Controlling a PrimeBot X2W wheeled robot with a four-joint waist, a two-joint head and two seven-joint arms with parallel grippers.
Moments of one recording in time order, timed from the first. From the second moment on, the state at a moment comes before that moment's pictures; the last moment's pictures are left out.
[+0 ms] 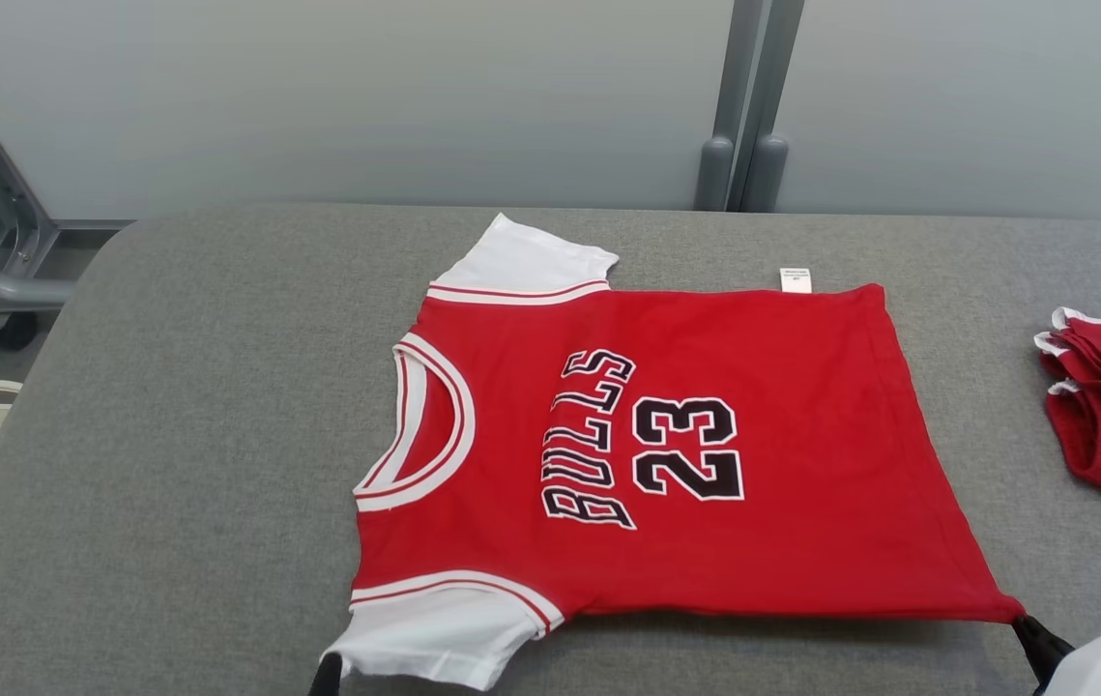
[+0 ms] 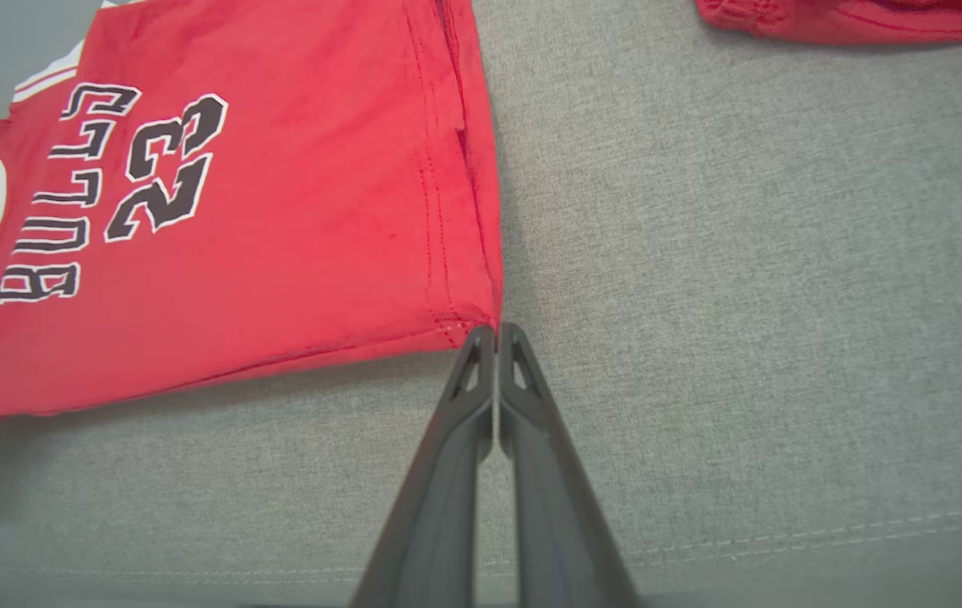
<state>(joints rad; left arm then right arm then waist) 0.39 0.15 -0.25 -0.22 -1.37 0.19 -0.05 0.24 -0.05 -0.29 -0.13 0.38 0.13 0.59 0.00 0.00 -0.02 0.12</state>
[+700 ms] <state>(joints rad) -0.22 0.12 -0.34 0.14 -1.25 0.11 0.03 -0.10 -0.07 -0.23 0.03 0.24 0.13 0.63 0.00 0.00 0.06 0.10</state>
